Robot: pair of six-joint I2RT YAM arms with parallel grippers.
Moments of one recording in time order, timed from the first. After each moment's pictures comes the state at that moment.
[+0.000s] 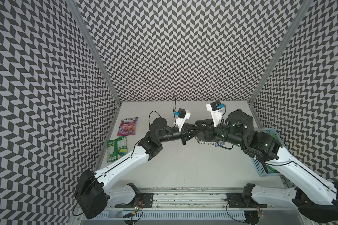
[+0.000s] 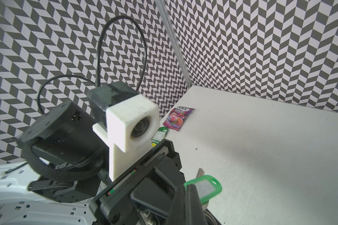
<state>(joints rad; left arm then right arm) -0.74 1.24 0.97 0.33 0.64 -0.39 0.89 1.14 1.43 -0.60 0.03 0.38</state>
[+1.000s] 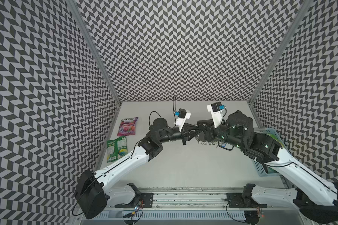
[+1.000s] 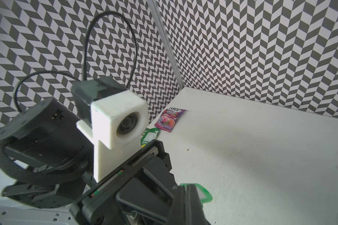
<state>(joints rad) -0.75 1.23 0.97 0.33 0.64 -0.39 0.91 1.13 1.41 -0.60 0.11 0.36</state>
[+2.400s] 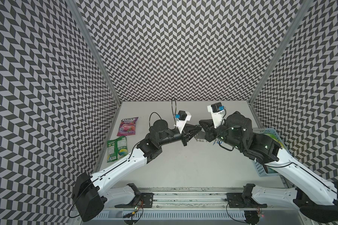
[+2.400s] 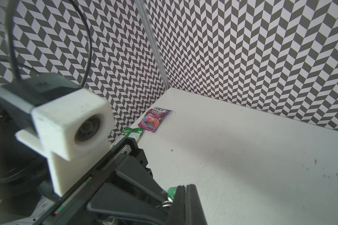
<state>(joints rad) -0.79 1.19 0.97 0.24 0.48 -0.23 0.92 1.13 1.41 -0.62 0.21 0.29</state>
